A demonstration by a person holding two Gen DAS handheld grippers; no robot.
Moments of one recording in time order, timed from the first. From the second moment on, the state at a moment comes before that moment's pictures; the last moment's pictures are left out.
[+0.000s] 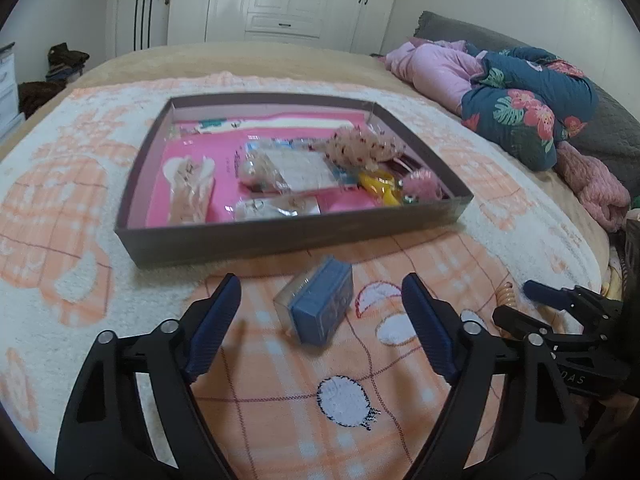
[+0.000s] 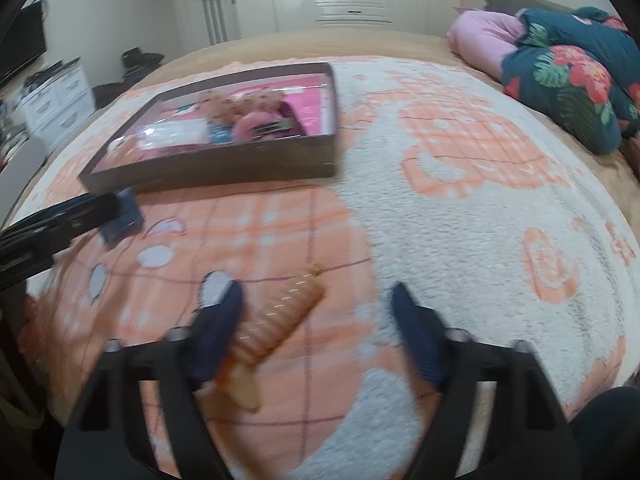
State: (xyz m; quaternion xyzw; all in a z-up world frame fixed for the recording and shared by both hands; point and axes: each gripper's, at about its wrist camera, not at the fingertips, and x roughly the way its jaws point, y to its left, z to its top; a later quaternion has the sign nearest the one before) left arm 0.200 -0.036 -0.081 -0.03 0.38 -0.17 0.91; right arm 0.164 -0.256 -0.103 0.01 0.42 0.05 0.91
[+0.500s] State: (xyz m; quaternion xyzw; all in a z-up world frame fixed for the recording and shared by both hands) left arm 0.199 -0.042 -0.076 -0.01 0.38 -0.19 0.91; right arm 0.150 -0.233 -0.074 -0.01 0.35 0.14 0.93
